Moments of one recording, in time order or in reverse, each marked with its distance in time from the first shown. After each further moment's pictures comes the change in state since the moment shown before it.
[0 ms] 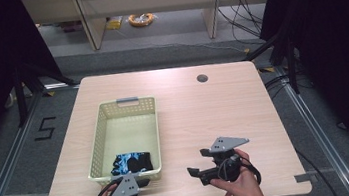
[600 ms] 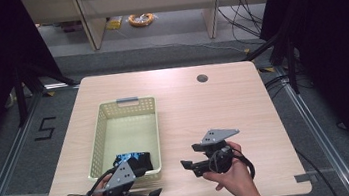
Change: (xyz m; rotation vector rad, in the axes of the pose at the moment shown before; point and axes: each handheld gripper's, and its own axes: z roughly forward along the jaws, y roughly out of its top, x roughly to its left) left arm 0.011 0.023 -0.009 -0.029 0.052 -0.052; right arm 0.003 0.027 0.008 0.039 0.009 -0.026
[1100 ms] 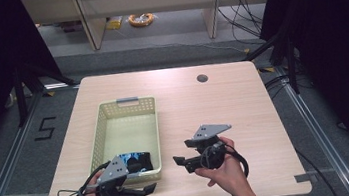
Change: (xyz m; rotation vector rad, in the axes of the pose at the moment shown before) left arm 0.010 0.010 -0.011 -0.039 -0.009 -0.035; right arm 0.010 0.022 0.007 -0.024 -0.008 -0.036
